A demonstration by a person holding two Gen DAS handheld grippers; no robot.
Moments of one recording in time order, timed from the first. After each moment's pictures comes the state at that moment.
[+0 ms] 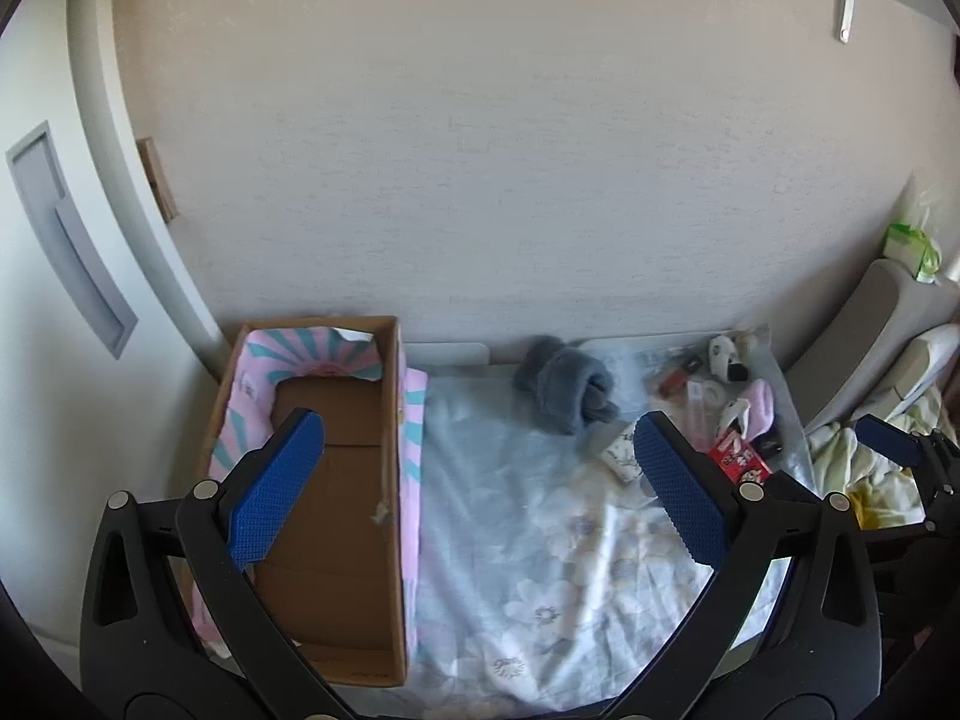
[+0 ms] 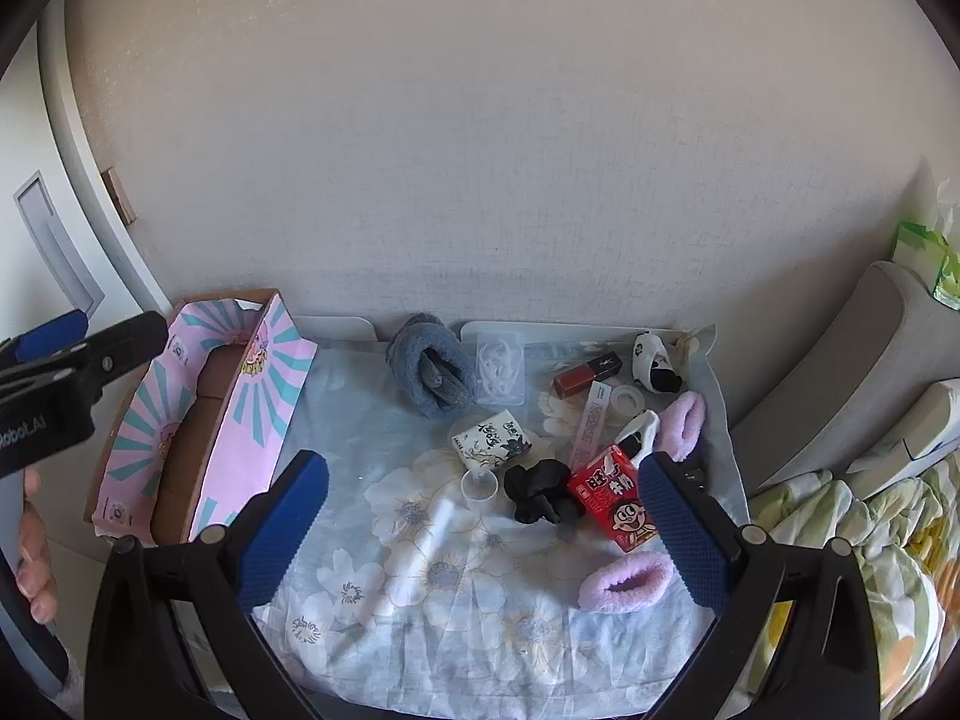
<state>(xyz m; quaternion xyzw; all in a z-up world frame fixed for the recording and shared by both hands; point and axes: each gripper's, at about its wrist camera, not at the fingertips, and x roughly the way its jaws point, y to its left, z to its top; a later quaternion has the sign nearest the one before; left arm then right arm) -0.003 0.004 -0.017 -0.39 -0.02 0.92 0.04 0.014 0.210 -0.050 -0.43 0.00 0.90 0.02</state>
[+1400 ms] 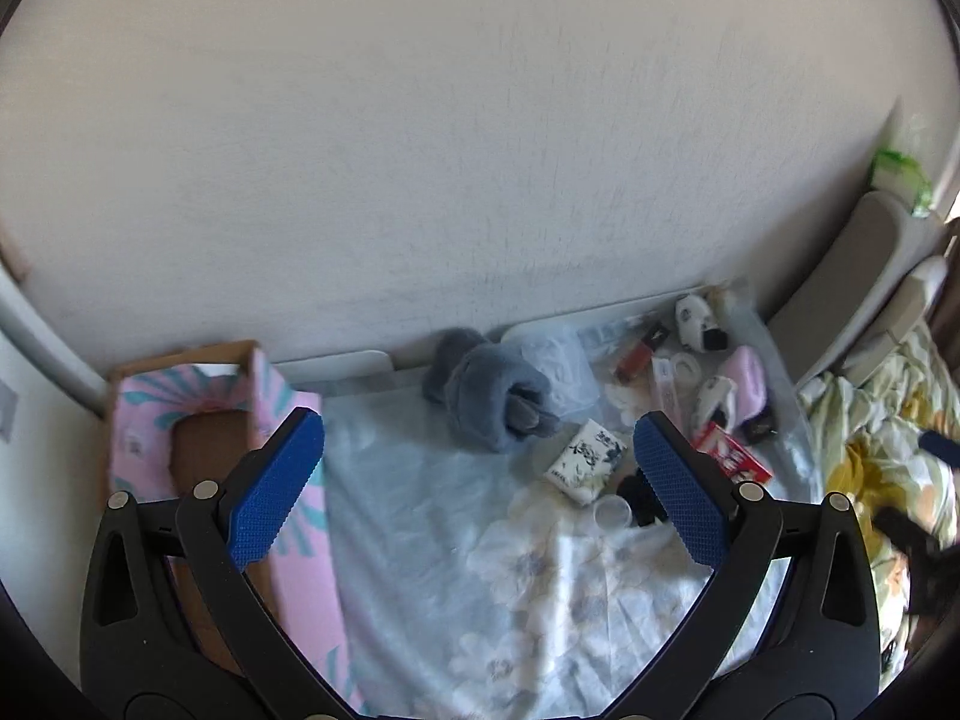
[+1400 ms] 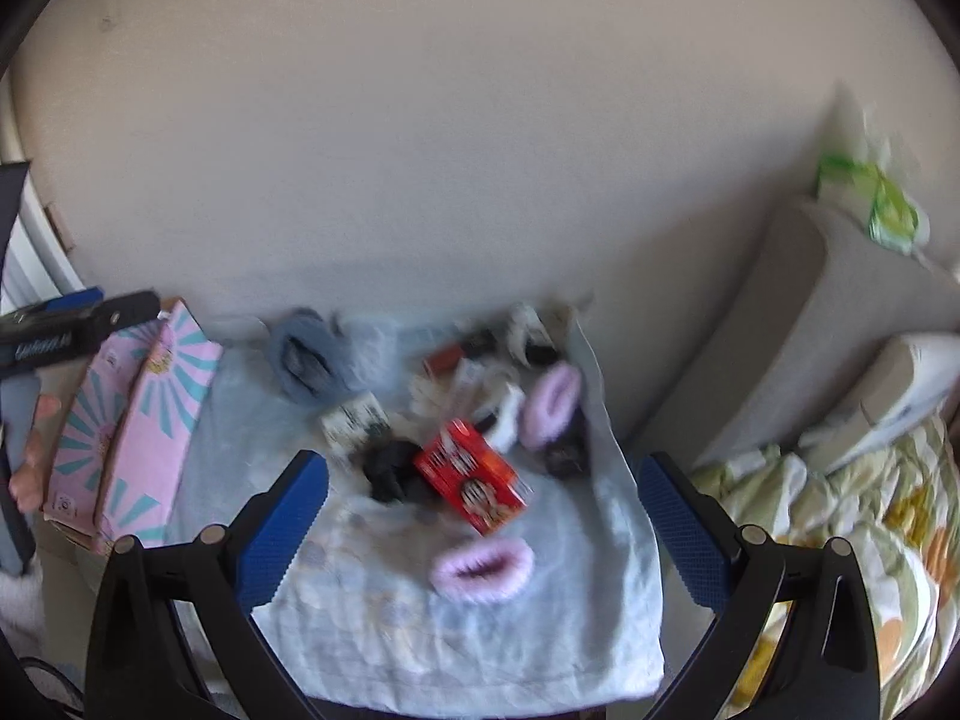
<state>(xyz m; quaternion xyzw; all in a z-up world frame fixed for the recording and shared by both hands) -0.090 0.087 -0.076 -0.45 0.03 0.89 0.10 0.046 0.327 -0.075 -0.45 0.03 0.89 0.06</state>
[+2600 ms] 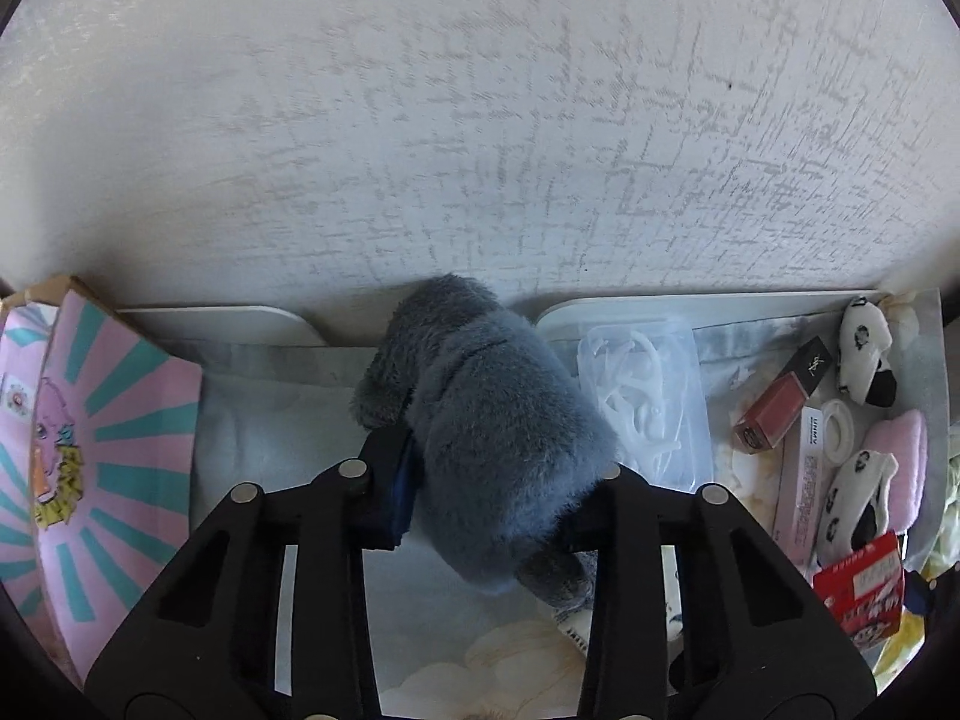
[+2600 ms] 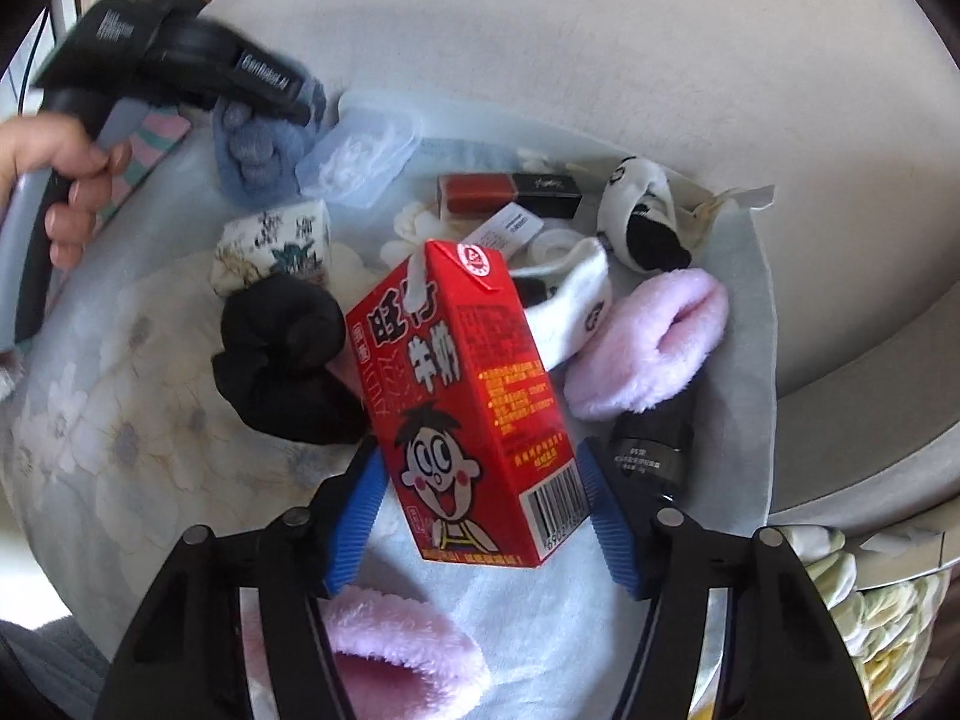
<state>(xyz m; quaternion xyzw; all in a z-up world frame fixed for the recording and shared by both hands) -0.176 0.131 -0.217 -0.52 0.00 0.86 -0.02 -0.020 0.340 -0.226 -0.52 -0.10 0.85 -0.06</state>
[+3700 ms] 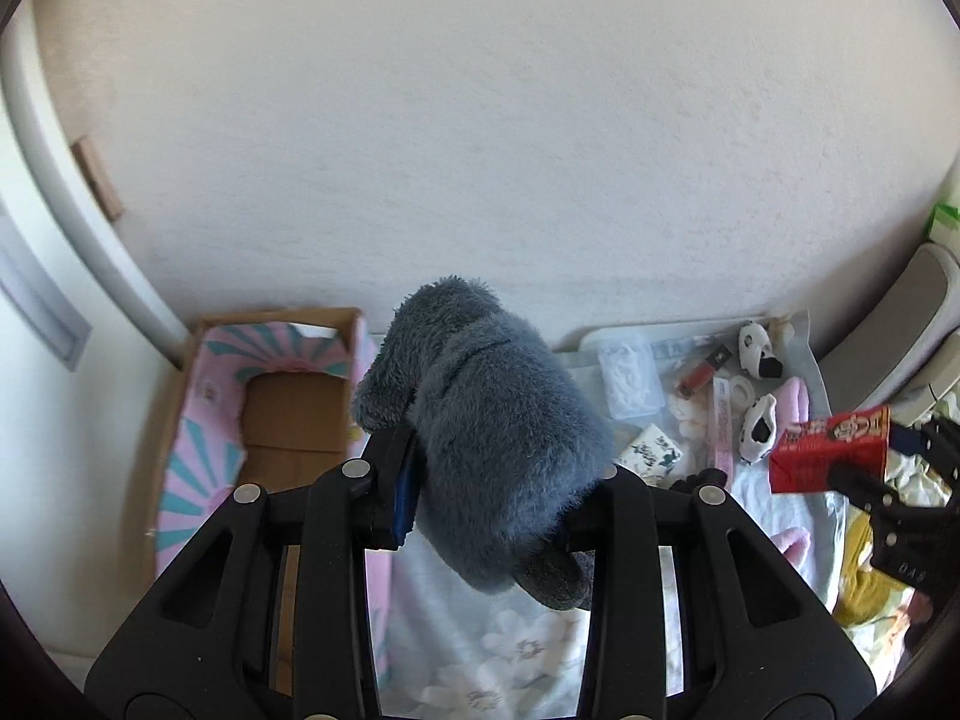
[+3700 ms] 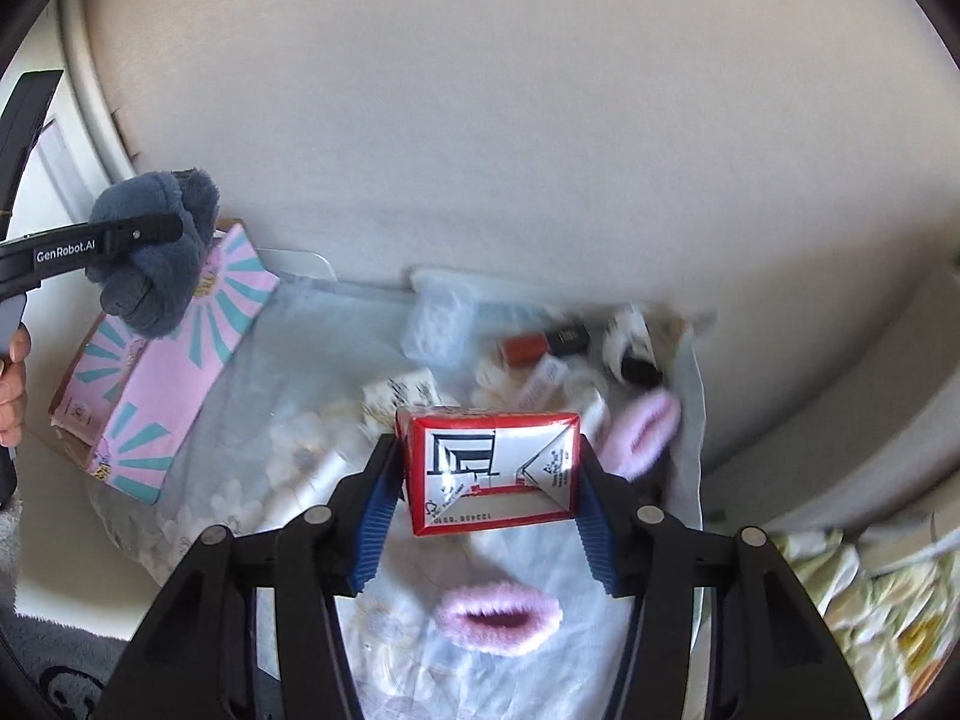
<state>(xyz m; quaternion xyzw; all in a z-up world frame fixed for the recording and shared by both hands) -0.052 0.046 -0.050 -0.44 -0.01 0.90 -0.01 -0.004 0.290 -0.102 -0.45 -0.05 0.89 -0.09</state>
